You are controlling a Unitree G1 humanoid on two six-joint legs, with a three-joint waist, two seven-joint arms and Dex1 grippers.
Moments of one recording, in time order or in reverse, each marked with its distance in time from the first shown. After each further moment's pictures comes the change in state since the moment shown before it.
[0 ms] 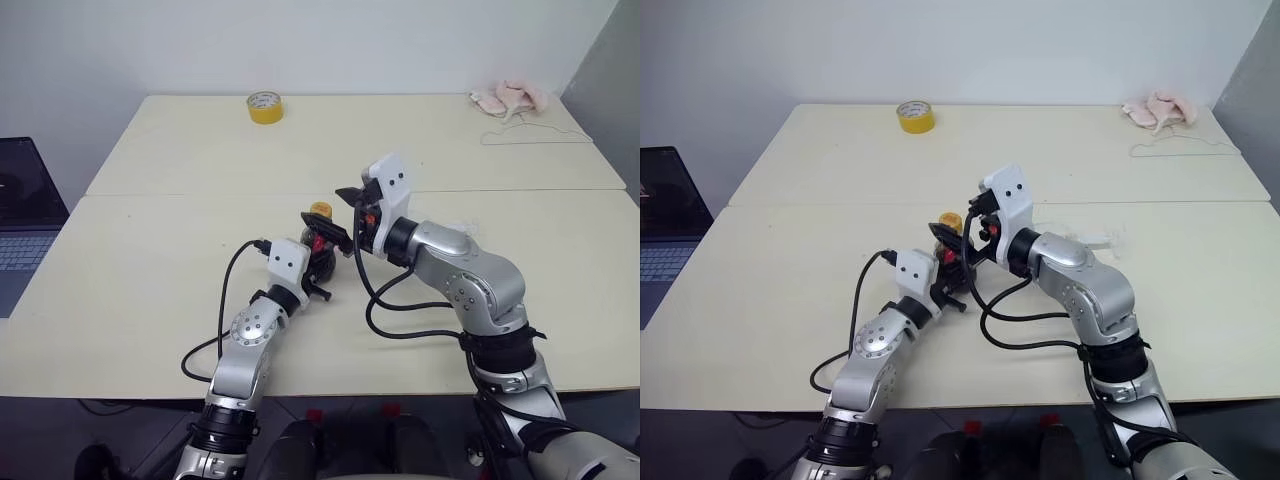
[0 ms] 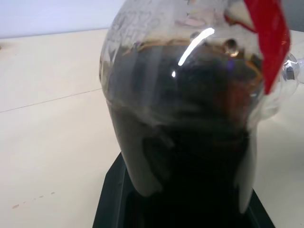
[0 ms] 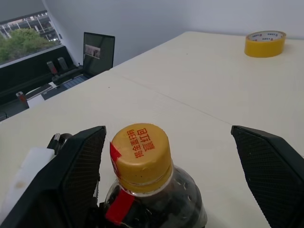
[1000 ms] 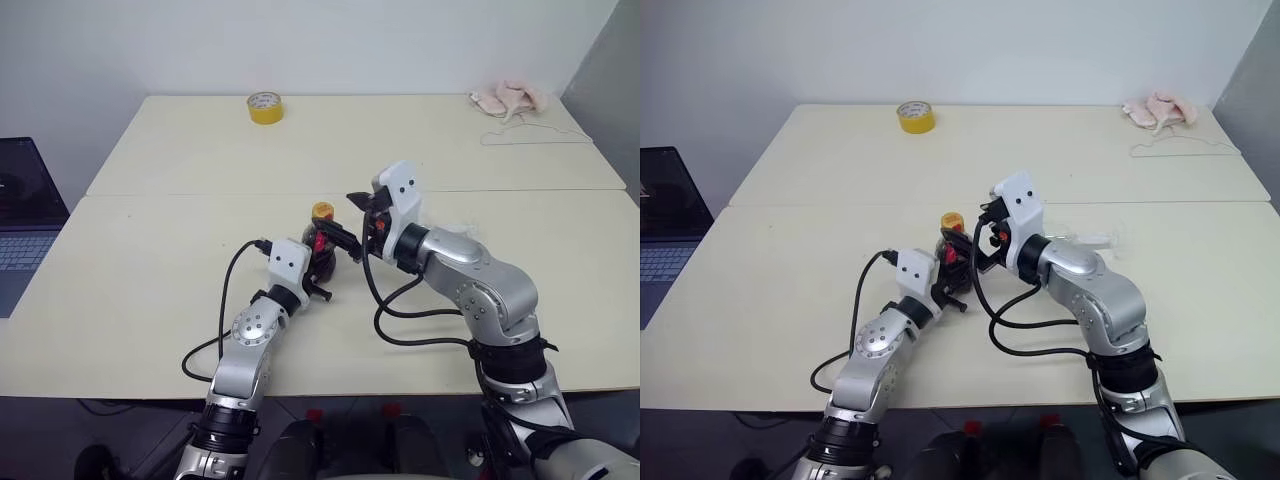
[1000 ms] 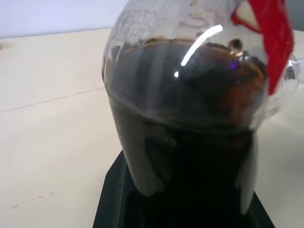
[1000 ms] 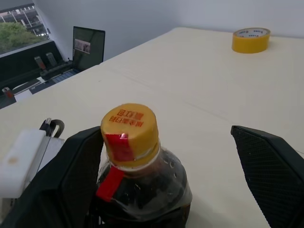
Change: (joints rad) left arm -0.002 -0.001 -0.002 0.004 0.003 -0.001 0.000; right arm 0.065 -0.044 -0.011 -0.078 -0.006 0.029 -0.004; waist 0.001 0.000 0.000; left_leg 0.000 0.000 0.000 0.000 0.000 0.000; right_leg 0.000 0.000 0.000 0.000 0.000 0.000
